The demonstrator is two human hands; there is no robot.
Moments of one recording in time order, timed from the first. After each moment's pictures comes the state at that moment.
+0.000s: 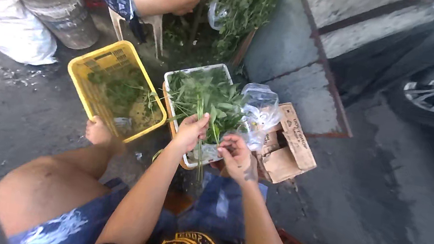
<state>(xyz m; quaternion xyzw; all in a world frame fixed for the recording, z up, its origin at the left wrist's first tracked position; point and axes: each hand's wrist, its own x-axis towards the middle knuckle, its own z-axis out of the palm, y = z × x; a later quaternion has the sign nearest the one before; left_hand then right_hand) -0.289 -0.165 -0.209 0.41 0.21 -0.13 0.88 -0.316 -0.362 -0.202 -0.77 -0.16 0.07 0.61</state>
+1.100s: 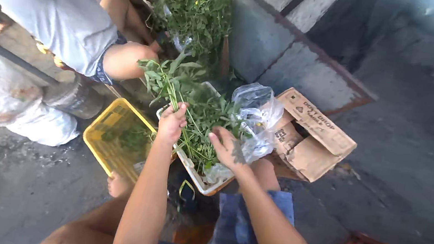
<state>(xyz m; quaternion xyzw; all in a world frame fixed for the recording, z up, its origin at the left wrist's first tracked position) -0.175 -0.139 -0.165 0.55 0.14 -0.04 0.82 -0.232 -0.346 -0.195 -0.85 -0.04 0.12 0.51</state>
